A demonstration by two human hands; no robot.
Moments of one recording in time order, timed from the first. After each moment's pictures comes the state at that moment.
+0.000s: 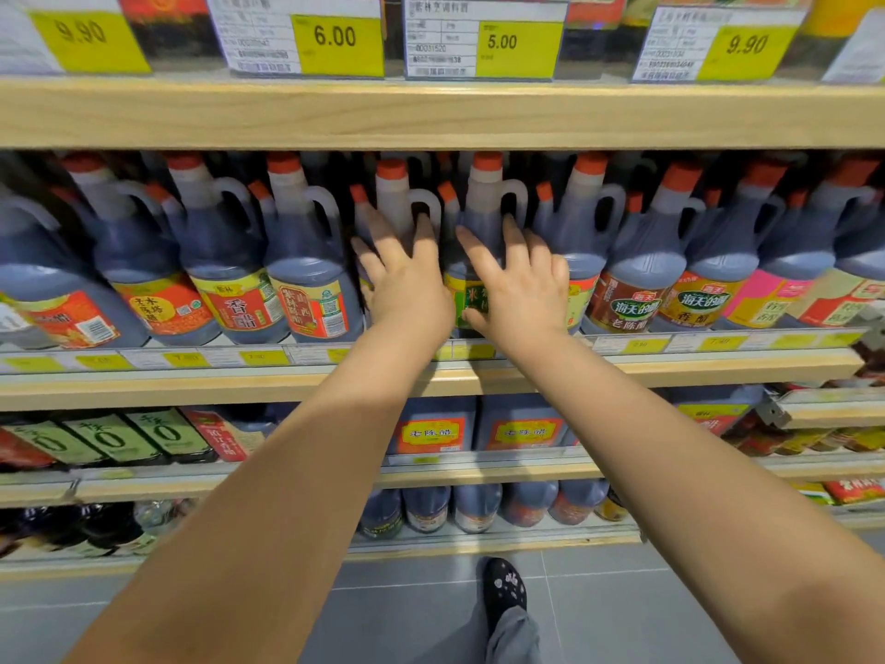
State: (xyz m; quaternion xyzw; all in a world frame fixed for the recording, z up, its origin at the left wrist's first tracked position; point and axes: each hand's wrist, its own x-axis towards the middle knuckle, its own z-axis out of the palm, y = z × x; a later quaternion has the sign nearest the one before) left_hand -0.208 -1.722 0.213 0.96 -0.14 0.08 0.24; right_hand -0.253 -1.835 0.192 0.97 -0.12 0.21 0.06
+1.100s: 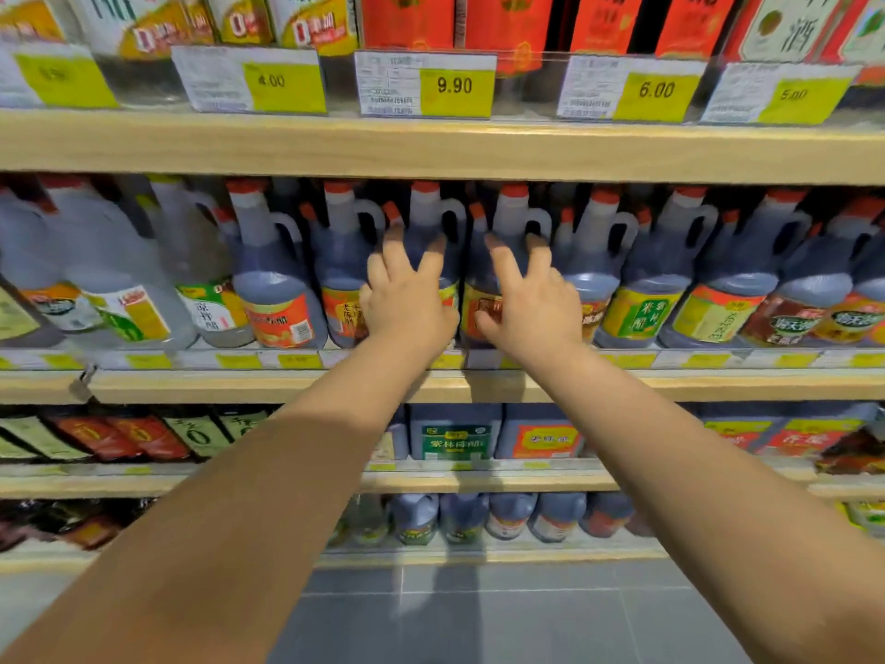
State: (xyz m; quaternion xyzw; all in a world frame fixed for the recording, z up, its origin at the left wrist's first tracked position) left_hand -0.142 -1.518 0.220 0.97 -0.15 0.10 0.16; right_hand -0.198 -1.643 0.215 0.97 -0.13 0.19 0.02
